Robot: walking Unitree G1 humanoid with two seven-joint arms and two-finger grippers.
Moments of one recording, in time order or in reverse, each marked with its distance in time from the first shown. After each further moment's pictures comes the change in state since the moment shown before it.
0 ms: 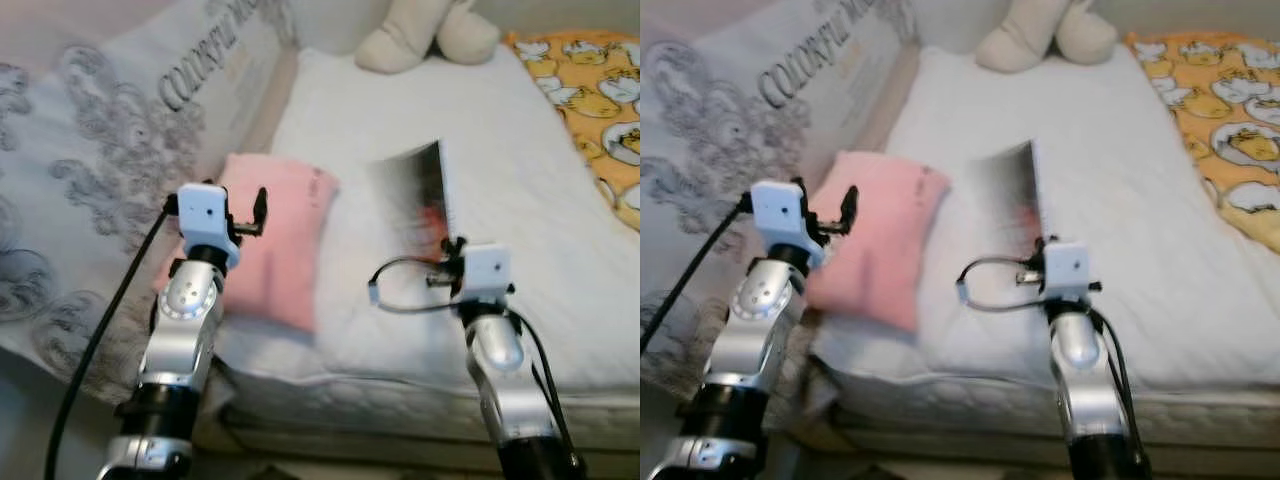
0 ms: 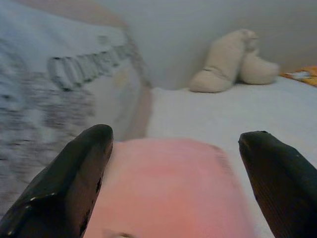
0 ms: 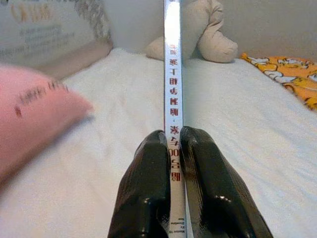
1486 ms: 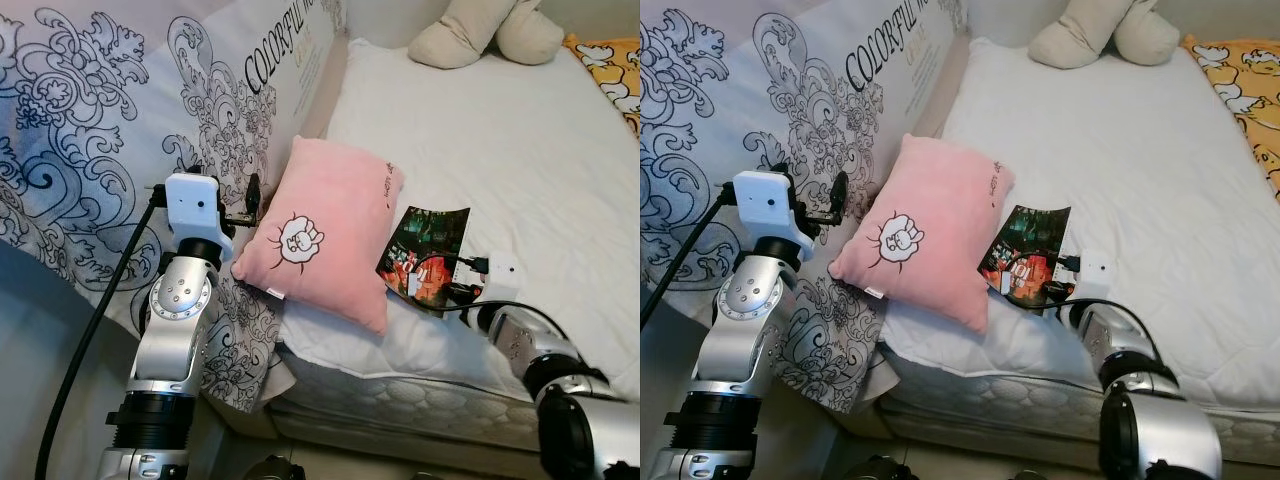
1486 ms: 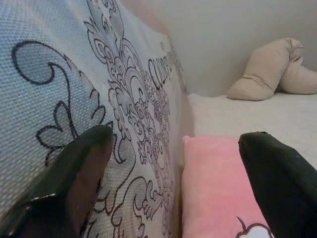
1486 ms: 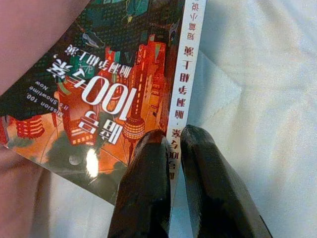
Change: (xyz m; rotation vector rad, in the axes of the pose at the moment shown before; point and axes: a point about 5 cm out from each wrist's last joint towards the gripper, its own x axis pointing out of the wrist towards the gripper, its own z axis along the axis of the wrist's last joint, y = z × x) left arm -0.006 -0.001 0.019 0.008 -0.042 0.017; right arm 0.024 -0.054 -0.065 0.287 0.626 0.116
